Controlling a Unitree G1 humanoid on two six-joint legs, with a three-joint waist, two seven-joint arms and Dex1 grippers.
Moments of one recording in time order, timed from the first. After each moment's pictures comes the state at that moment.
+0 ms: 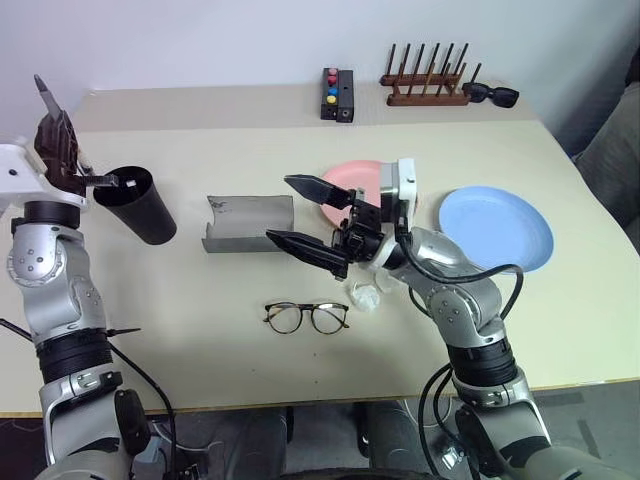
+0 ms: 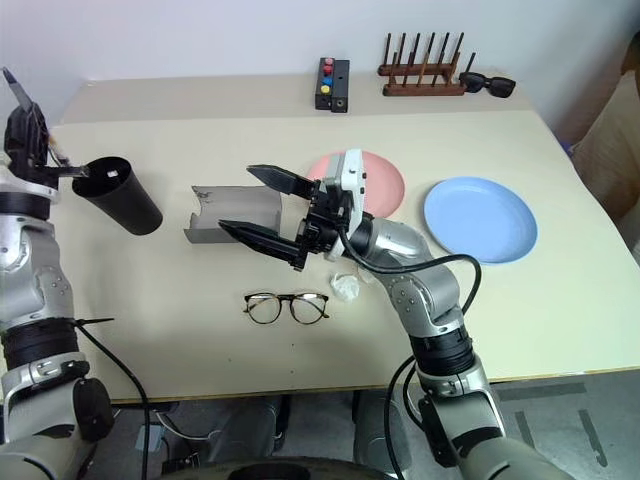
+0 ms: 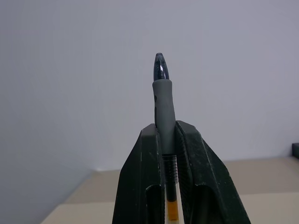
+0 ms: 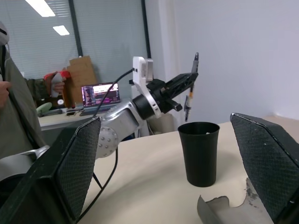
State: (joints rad) left arm -0.50 0.50 0.50 0.28 -0.30 -0.22 -0.30; right arm -0.52 -0.18 0.14 -0.25 0.64 0.42 0.85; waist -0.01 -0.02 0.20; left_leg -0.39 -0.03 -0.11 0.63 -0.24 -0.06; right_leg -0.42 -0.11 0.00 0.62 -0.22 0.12
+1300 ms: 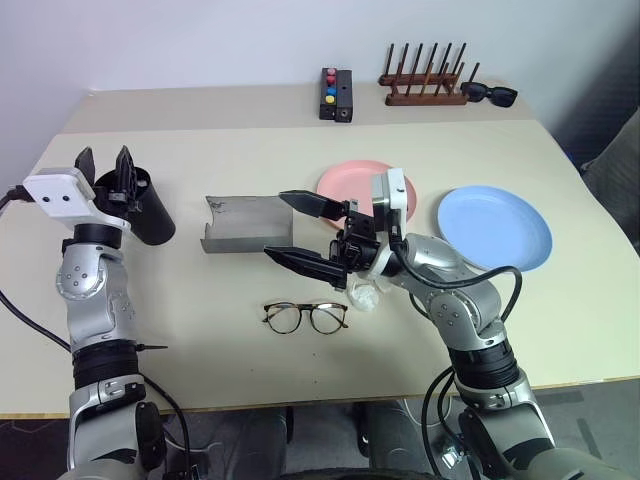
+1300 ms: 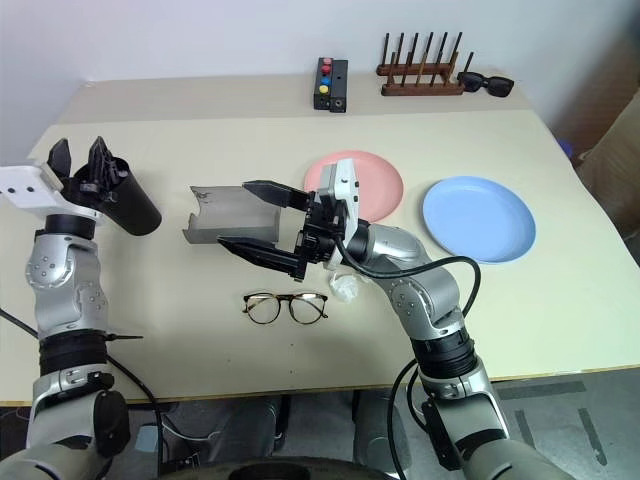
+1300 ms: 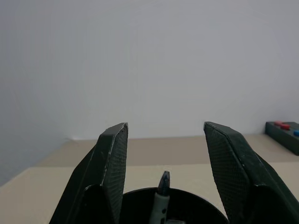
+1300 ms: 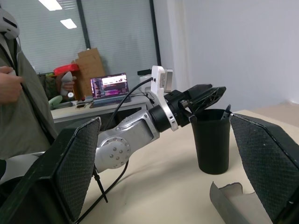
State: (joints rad) left arm -0.43 0.41 0.43 0.29 -0.31 -0.24 -0.28; right arm -0.51 -0.20 0.16 -0.25 0.64 0.45 0.88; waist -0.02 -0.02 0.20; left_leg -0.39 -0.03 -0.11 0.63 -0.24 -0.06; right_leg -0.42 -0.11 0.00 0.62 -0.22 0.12
